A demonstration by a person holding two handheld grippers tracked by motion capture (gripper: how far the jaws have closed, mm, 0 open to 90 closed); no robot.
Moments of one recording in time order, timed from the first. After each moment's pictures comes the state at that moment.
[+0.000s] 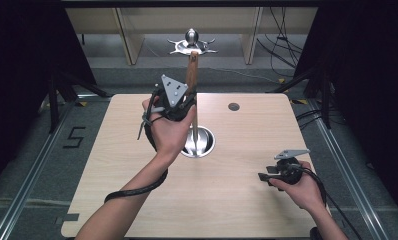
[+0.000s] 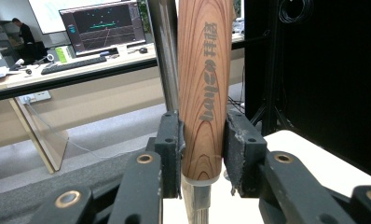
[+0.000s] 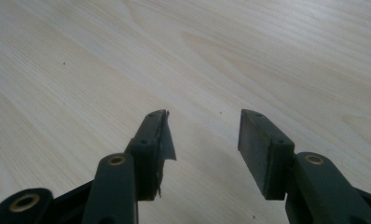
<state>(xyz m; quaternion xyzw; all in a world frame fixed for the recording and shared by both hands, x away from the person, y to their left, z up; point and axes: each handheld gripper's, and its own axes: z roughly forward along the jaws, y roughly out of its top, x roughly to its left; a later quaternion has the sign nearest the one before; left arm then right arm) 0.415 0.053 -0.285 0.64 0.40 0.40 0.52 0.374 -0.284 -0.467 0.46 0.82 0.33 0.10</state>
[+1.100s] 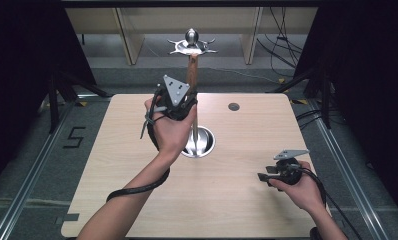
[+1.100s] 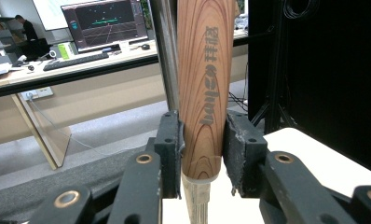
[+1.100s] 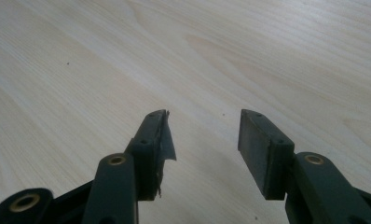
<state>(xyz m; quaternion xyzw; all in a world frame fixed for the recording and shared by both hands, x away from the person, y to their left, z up) 0.421 0.050 -0.290 0.64 0.40 0.40 0.51 0.373 -0.284 -0.465 0.45 0.83 0.33 0.10</state>
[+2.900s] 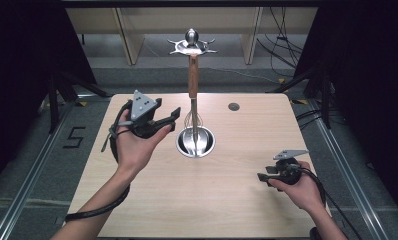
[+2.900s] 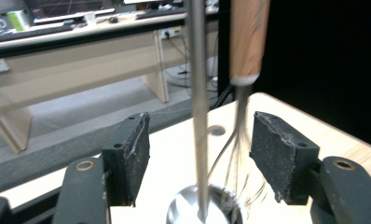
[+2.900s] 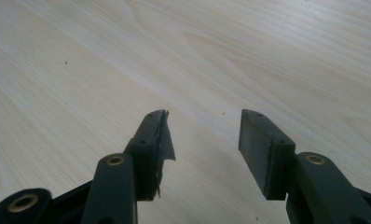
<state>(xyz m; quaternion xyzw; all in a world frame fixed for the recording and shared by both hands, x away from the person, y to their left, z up) 0.391 0.125 -0.307 0.69 0.38 0.33 0.52 0.374 -0.284 -0.465 0.45 0.83 0.32 0.10</state>
